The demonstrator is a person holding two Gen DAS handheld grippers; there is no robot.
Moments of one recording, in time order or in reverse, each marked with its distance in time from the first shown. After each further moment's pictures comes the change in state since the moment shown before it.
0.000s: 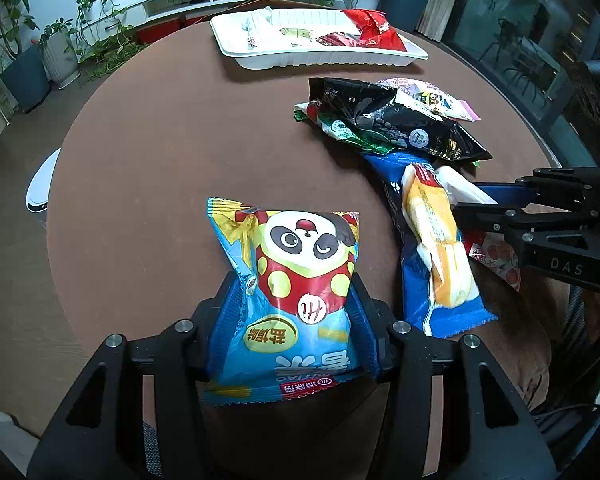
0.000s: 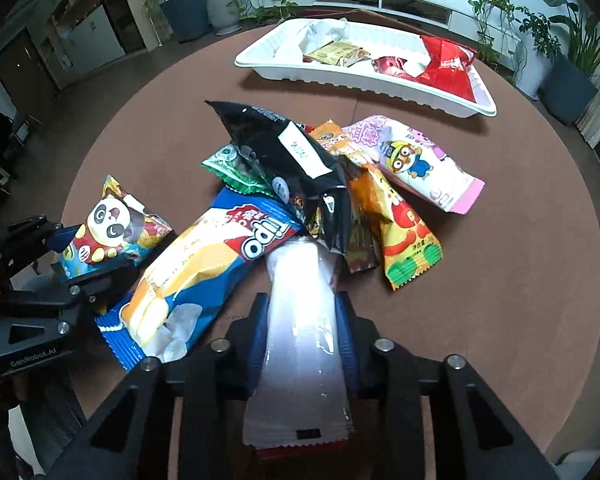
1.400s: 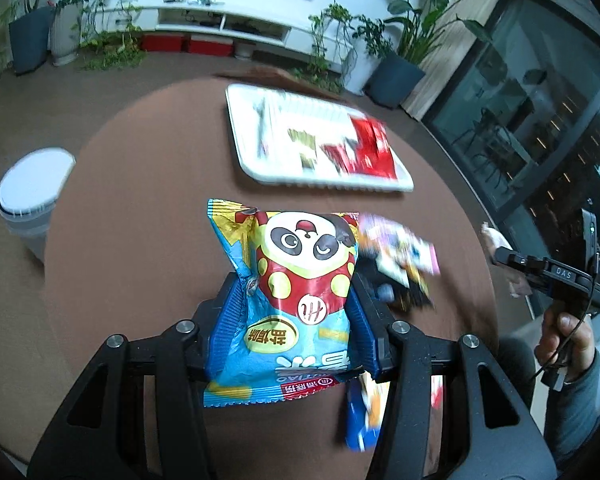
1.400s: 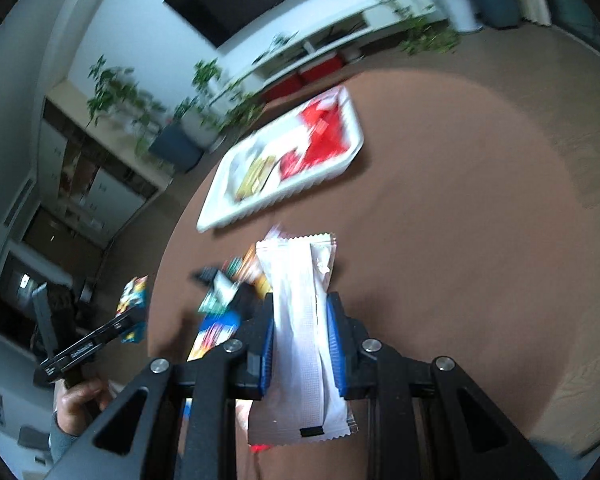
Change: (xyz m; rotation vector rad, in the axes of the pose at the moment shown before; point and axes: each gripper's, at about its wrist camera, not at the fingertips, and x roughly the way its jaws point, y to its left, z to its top) left arm -0.050 0.057 0.085 -0.214 -0.191 -0.208; right arm -0.086 -0.165 0.000 0.492 -0.296 0.267
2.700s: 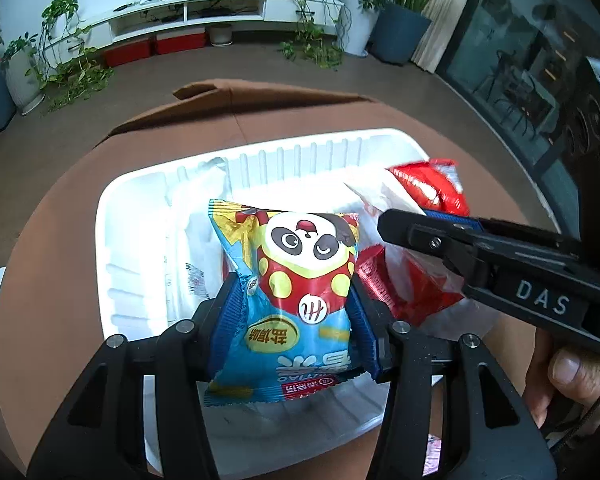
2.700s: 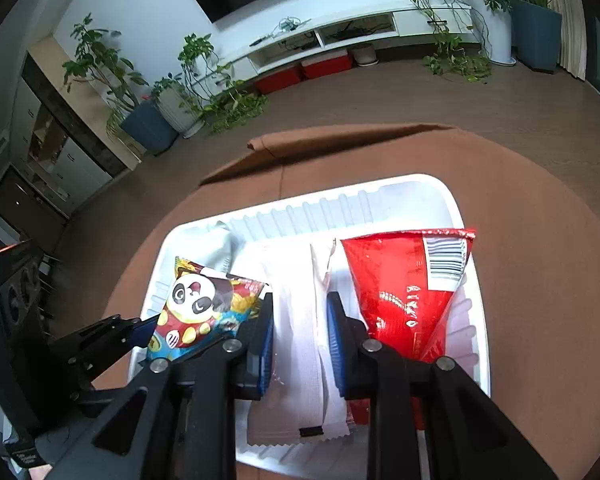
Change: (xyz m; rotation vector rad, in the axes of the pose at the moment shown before) left arm 0.244 -0.062 0.162 0.190 0.161 0.104; right arm 0.237 0.058 0.167 -0.167 0.100 -0.120
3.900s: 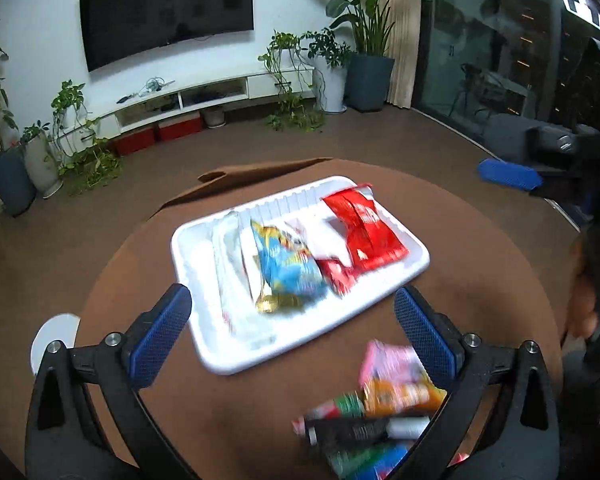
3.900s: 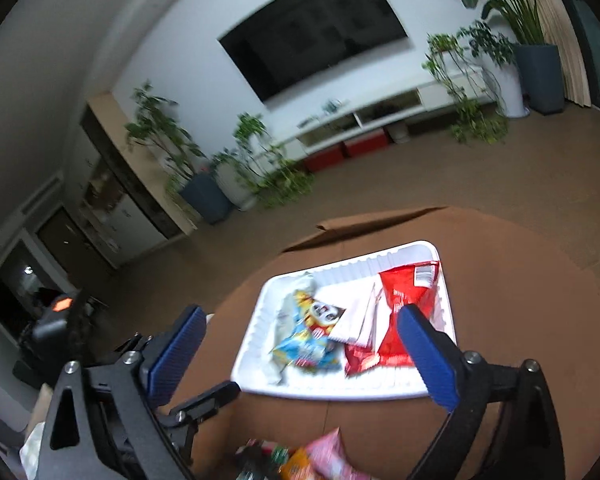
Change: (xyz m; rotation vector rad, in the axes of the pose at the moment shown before) left arm -0.168 -0.029 -0.091 0.173 -0.274 0.061; right arm -0.196 0.015 -0.075 -0.018 -0.345 0.220
